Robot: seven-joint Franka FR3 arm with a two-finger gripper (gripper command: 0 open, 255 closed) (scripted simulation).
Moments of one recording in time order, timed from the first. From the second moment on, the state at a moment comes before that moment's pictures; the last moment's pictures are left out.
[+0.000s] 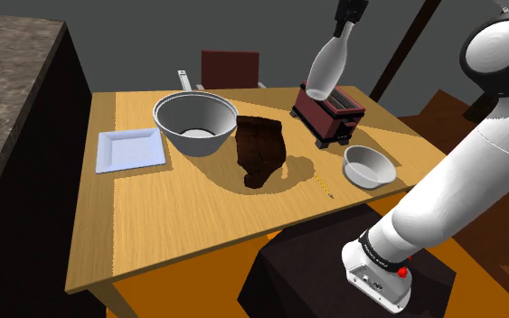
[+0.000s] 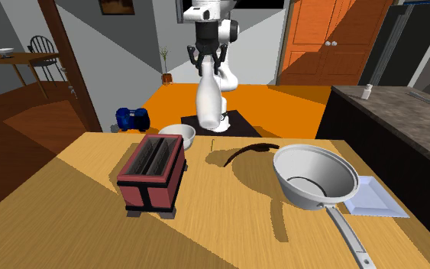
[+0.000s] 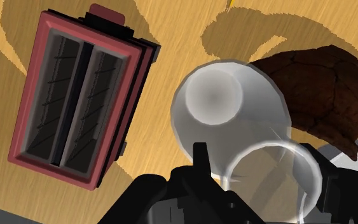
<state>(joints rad) -0.13 0.03 -0.28 -1.33 0.02 1.33 -0.42</state>
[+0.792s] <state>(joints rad) -0.12 0.10 -0.27 -1.13 0.04 1.20 -0.39</state>
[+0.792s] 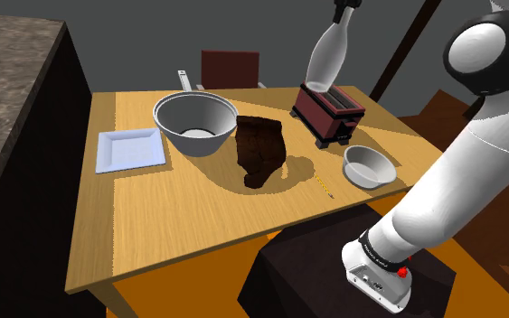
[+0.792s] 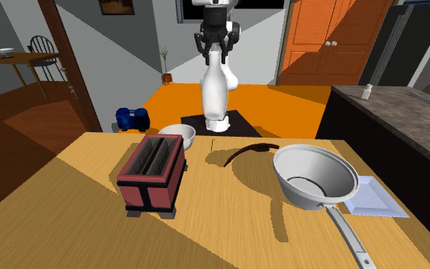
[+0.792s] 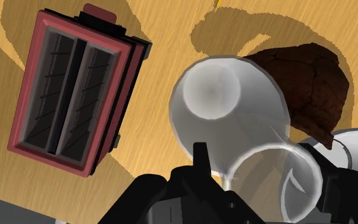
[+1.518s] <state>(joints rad) 0.03 -0.03 -0.13 -1.45 0.01 1.40 -0.12</state>
